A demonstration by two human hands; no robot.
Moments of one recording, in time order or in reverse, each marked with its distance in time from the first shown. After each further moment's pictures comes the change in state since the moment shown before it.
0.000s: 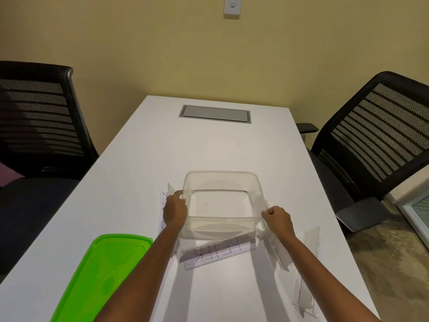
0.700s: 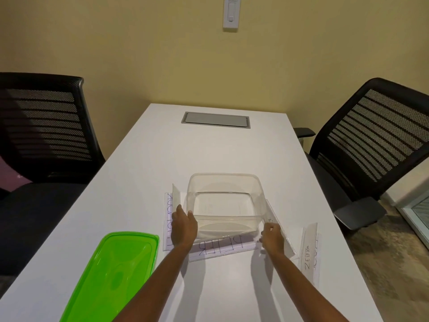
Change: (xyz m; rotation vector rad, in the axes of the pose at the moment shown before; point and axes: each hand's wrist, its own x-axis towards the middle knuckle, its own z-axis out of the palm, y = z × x) left_hand -0.055 -0.018 0.005 -0.045 -0.006 -0.037; right_hand -0.040 0.019 0.042 0.482 0.071 0.241
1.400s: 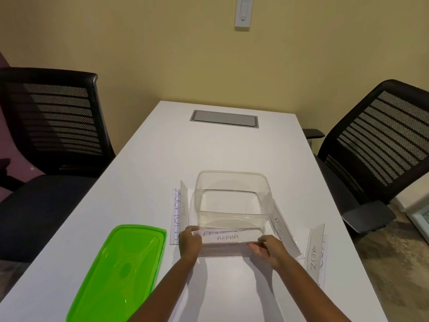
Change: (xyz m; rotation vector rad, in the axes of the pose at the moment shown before) left_hand -0.021 -0.037 0.008 -0.211 -0.116 -0.191; right_hand -0.026 0.002 -0.003 0.492 -0.303 0.405
